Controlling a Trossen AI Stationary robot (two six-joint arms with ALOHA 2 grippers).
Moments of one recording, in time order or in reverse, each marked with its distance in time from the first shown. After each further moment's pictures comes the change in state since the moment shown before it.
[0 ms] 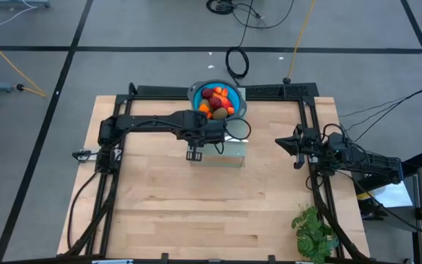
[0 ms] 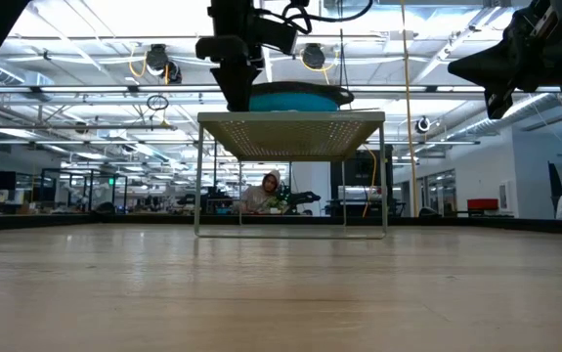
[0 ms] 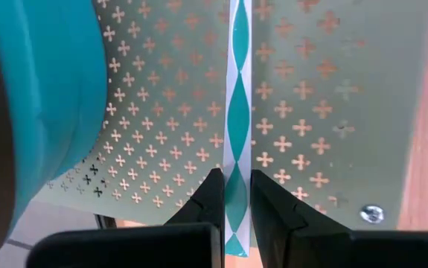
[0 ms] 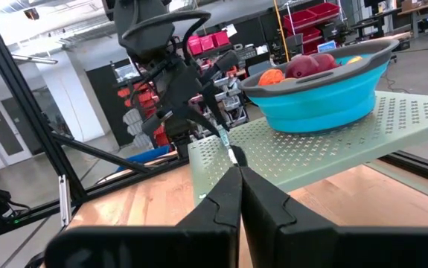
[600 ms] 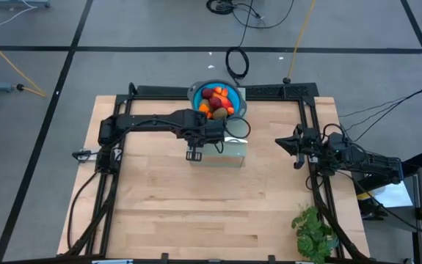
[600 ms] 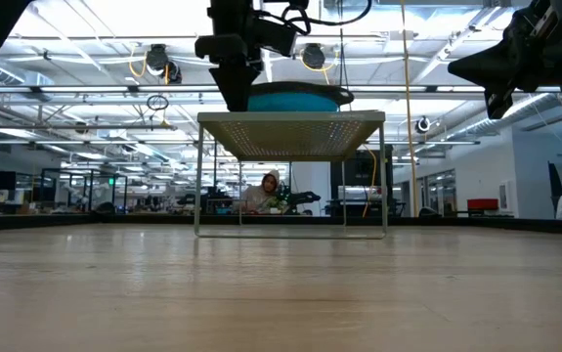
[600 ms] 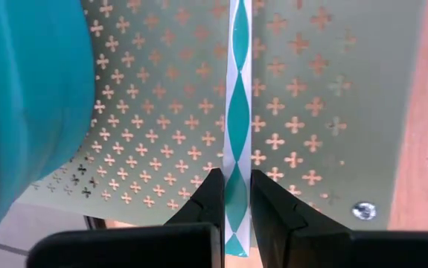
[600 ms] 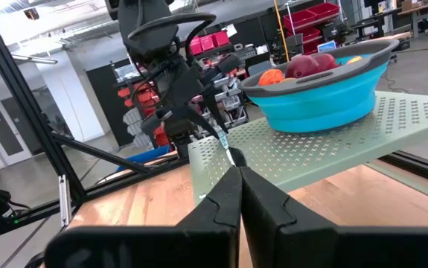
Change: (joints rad) left arm 0.010 0.000 0.000 -0.009 0.034 -0.001; right arm 0.000 0.000 0.000 0.000 0.000 0.000
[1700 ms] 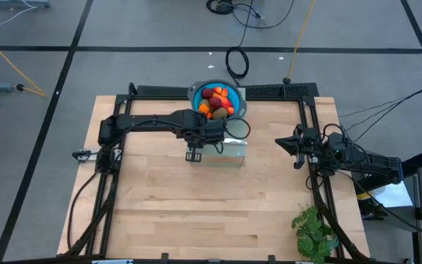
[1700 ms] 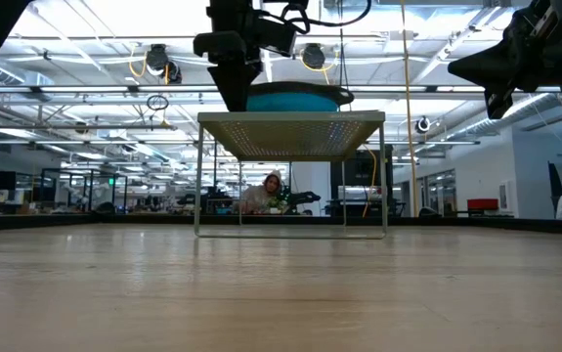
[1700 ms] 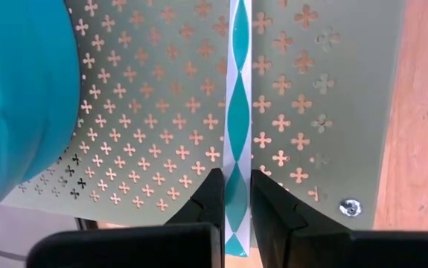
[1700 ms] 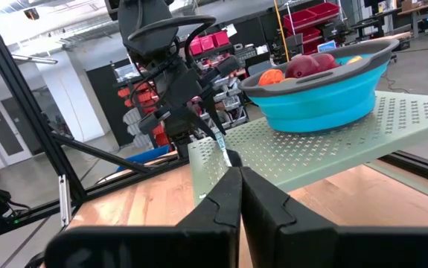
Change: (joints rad) left arm -0.003 0.000 0.000 -0.007 0.028 -0.003; right arm 0.000 0.000 0.000 0.000 0.000 0.000
